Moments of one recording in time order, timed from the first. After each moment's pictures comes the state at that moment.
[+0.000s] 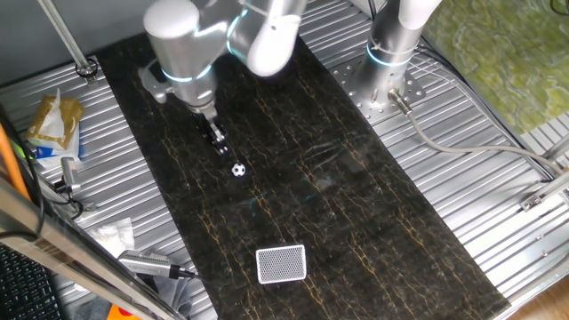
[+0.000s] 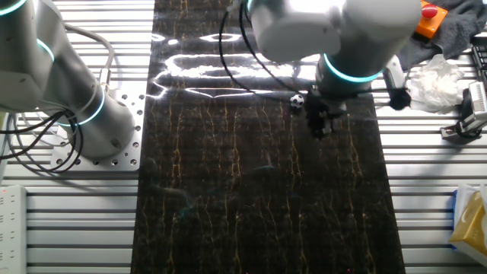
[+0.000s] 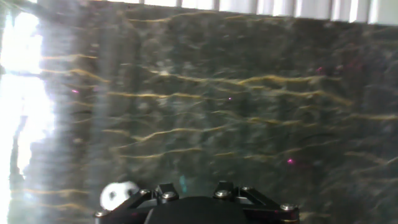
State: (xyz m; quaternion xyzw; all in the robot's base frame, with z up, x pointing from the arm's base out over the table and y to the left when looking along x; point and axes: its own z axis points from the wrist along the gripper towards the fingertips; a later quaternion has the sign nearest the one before) arm 0.517 0.010 0.055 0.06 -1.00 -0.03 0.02
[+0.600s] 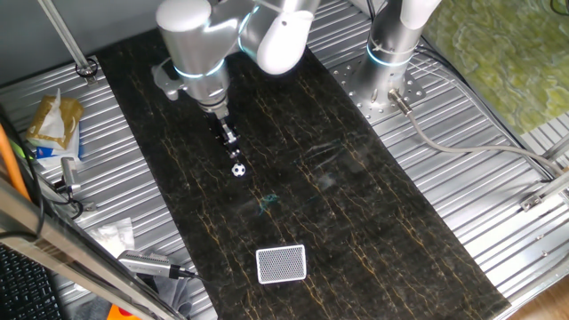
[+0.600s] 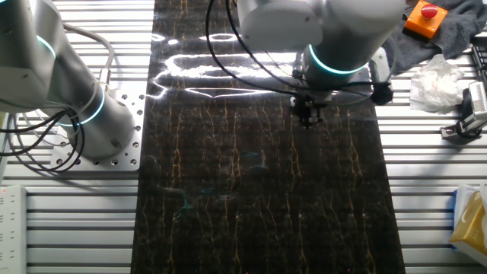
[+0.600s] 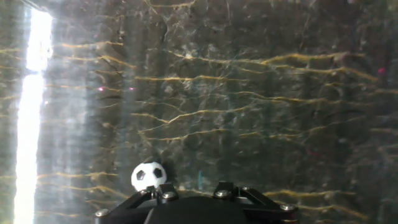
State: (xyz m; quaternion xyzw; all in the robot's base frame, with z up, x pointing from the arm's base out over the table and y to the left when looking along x) arm 0.496 0.031 0.051 0.03 -1.00 -0.07 0.02
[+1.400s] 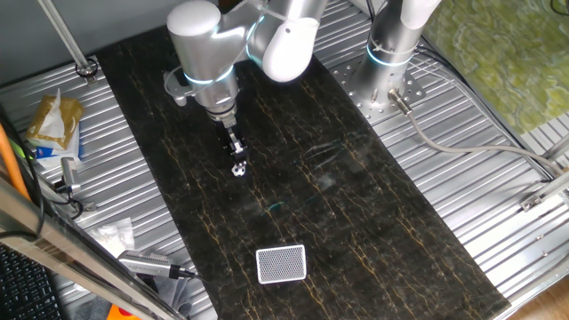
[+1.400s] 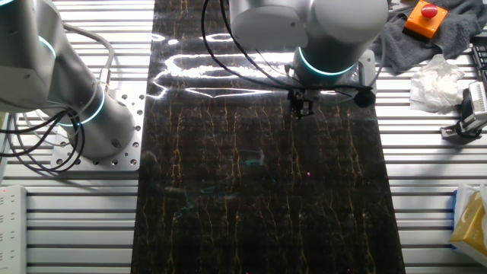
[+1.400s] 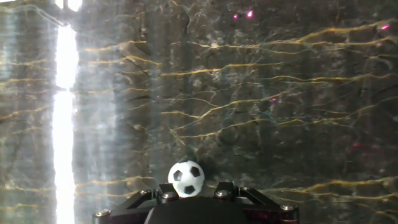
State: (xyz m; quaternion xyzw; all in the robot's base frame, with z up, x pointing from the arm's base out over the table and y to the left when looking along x) arm 0.494 0.063 0.039 -0.01 -1.00 -0.10 0.01
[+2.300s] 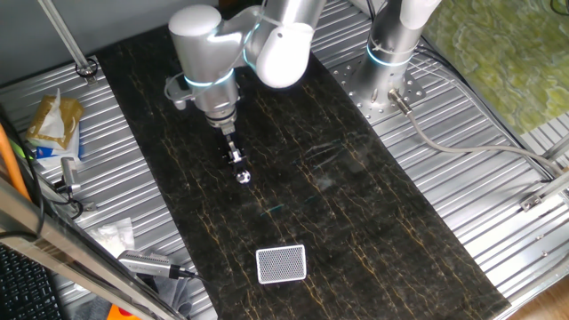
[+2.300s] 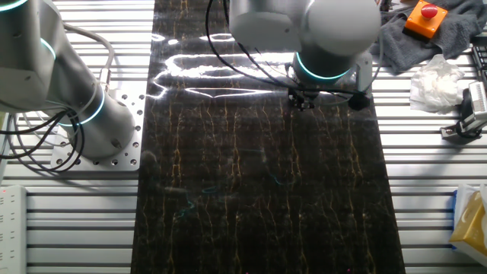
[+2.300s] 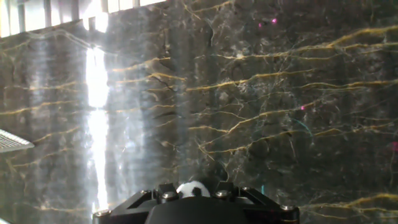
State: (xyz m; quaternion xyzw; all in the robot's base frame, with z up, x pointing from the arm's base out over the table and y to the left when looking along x) arm 0.507 0.087 0.034 -0.03 -0.99 -0.14 0.00
